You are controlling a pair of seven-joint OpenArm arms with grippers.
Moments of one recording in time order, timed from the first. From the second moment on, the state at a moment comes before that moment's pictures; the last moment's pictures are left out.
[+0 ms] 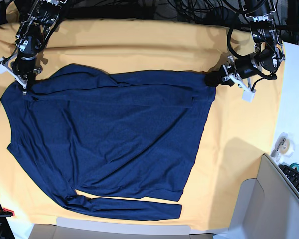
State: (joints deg) left arm 7.6 -14.5 -21.8 79.0 -68.2 -15.7 73.5; right arm -11.6 1.2 36.3 91.0 61.3 -14.7 -19.1
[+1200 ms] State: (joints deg) left arm -4.8 -13.9 -21.8 83.8 -71.7 -15.4 76.4; right arm -4.4 4.2 35.9 94.6 63.3 -15.3 -25.7
